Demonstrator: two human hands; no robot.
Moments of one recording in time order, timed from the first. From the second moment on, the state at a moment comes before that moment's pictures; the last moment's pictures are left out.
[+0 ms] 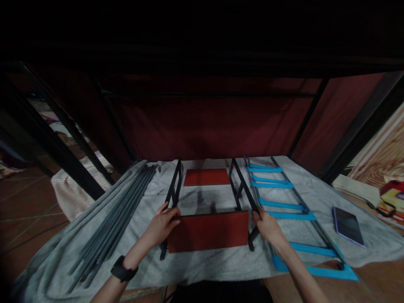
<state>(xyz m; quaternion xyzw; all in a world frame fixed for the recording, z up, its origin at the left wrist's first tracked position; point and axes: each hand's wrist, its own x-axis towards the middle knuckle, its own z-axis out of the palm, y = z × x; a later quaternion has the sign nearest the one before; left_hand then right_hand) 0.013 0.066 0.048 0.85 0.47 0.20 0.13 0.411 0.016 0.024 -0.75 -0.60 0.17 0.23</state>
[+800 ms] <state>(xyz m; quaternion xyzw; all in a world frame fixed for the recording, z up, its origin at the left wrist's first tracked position) -0.005 0.048 0.057 0.88 0.38 0.18 0.21 0.416 0.001 0.003 -0.74 -0.47 0.29 0.39</state>
